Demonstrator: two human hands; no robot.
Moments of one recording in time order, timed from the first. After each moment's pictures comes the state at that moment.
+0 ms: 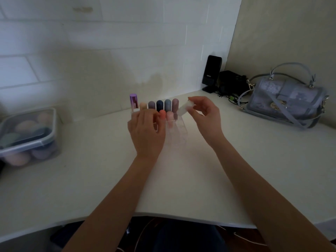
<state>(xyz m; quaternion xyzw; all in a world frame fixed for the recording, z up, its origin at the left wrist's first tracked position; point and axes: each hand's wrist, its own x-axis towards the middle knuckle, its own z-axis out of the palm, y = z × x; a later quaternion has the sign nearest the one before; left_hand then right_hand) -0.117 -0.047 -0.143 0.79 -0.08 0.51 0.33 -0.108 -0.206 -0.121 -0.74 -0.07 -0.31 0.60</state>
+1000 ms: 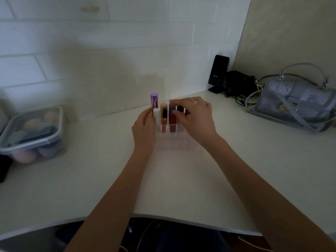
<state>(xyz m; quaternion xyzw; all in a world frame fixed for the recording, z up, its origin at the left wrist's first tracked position) -0.091 -0.030 -0.147 0.71 0.01 0.23 0.66 -0.106 -0.175 -0.108 -0.89 -0.15 -0.36 0.25</state>
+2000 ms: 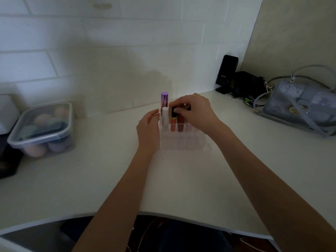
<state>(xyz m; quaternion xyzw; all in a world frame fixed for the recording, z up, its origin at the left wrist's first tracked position) -0.092 -0.018 -0.145 0.71 0.03 0.19 0.68 -0.094 -0.158 -0.078 -0.92 -0.15 -0.20 0.30</state>
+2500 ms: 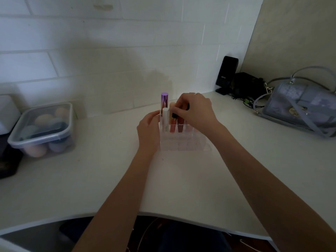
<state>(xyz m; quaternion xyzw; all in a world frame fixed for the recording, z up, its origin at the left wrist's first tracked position) -0.092 -0.018 -0.145 0.71 0.03 0.17 0.68 -0.086 -0.155 -0.083 -0.93 -0.12 -0.25 0.26</state>
